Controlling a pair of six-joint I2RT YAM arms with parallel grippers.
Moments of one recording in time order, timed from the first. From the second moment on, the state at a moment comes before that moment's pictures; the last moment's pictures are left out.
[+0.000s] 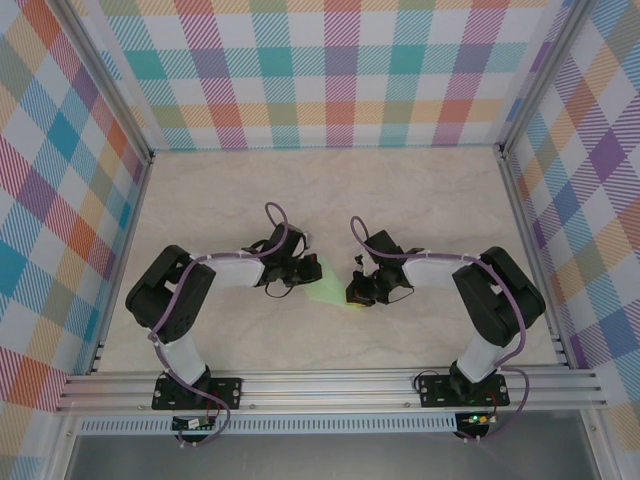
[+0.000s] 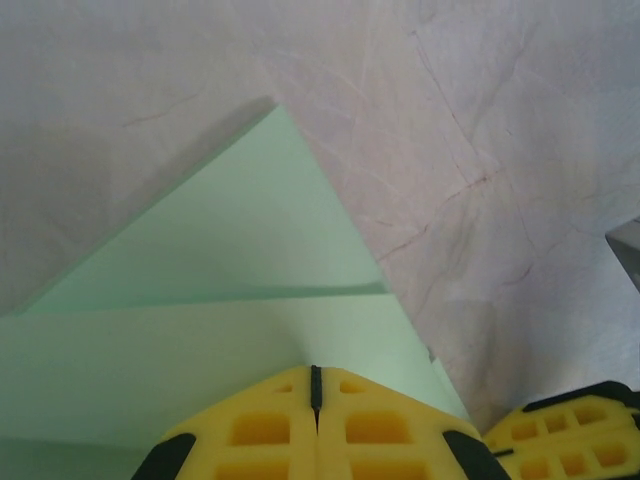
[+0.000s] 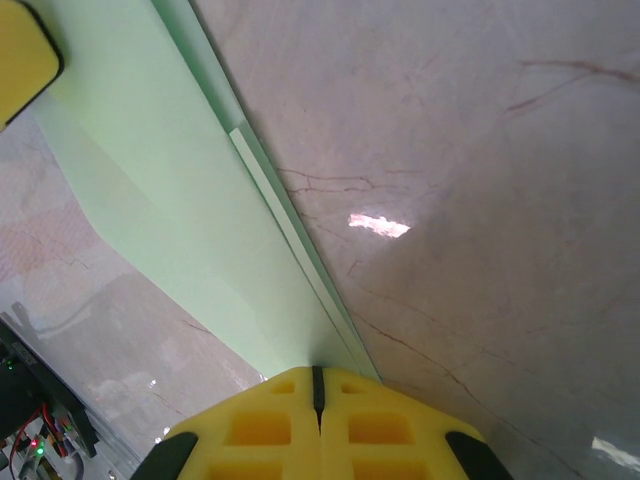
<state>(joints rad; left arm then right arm) -0.60 1.76 0.86 -0.02 0.34 -0.70 0.60 1.69 0.79 -0.32 -0.54 0.68</state>
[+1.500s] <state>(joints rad) -0.61 1.79 0.87 0.00 0.25 -0.70 0.68 1.75 0.93 -0.46 -0.39 0.73</state>
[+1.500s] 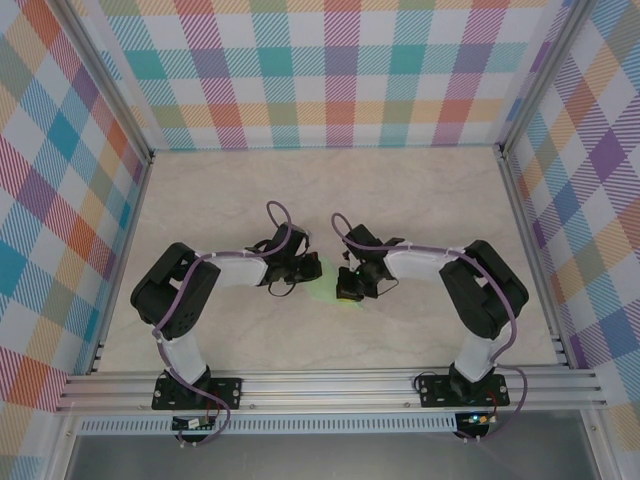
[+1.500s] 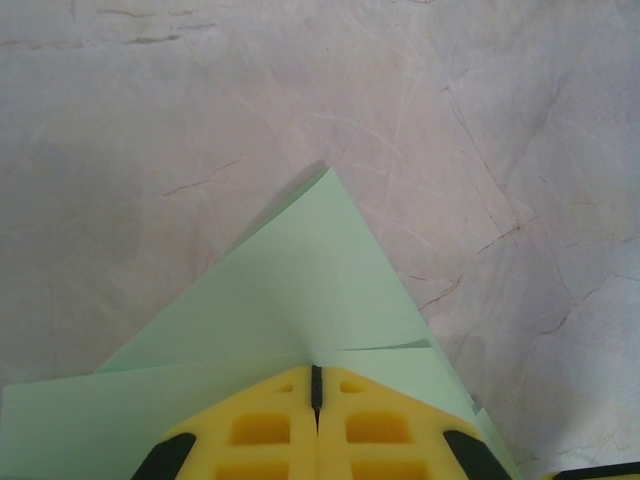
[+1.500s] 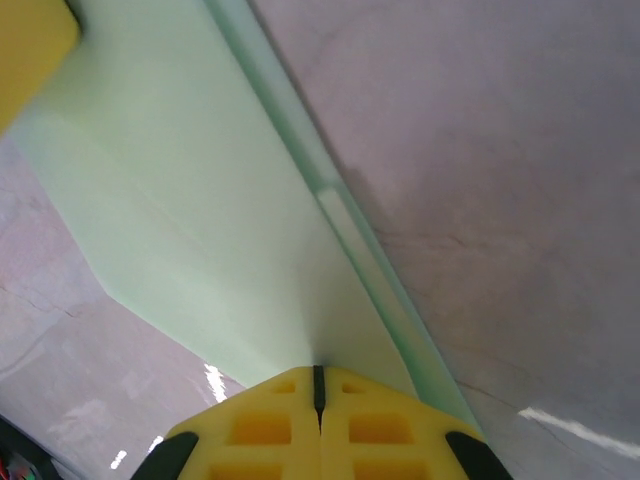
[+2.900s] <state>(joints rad) -0.57 1.40 0.72 -0.12 0.24 -0.86 0.54 1.56 0.81 -0.47 -0.48 0.45</state>
